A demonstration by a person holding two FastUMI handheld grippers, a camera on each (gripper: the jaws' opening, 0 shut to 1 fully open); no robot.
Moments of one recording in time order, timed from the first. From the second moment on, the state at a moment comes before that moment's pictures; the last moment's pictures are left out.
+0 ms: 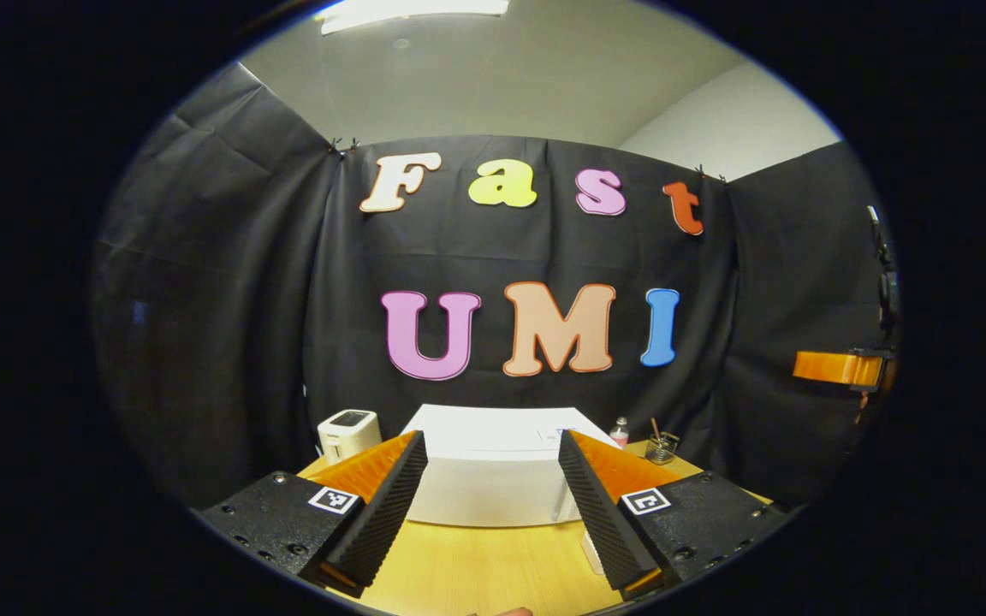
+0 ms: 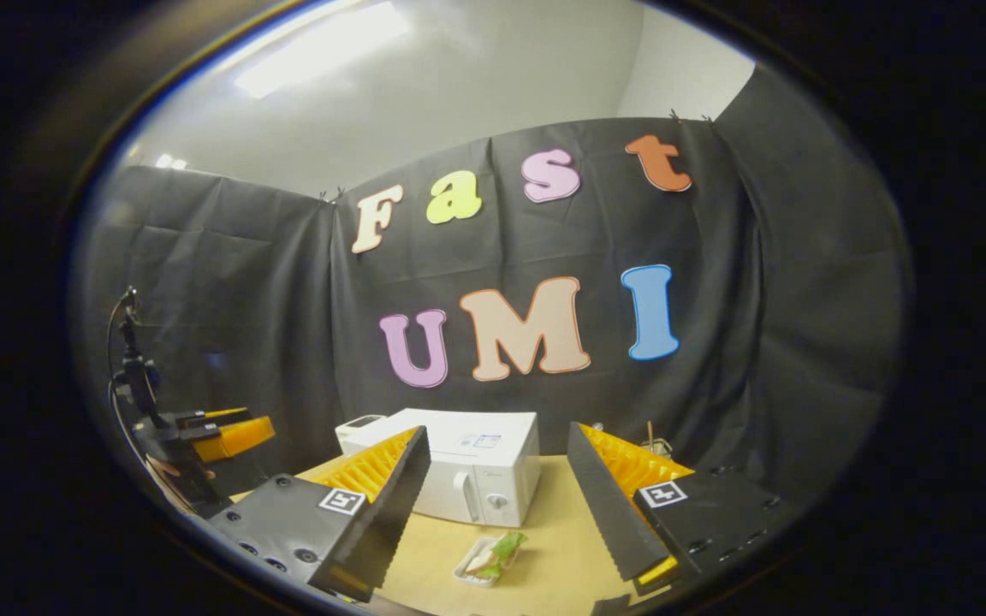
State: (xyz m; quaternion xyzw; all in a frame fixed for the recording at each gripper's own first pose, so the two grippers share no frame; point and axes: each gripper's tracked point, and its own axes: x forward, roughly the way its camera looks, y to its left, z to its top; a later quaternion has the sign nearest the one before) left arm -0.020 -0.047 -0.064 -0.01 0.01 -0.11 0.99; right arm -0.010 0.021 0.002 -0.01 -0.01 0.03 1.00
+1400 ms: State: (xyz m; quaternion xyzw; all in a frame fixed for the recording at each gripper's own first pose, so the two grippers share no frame) left arm 0.118 -0.168 -0.306 -0.05 0.06 -0.18 0.98; right arm -0.018 -0.026 0.015 0.00 -0.03 0.00 1.00
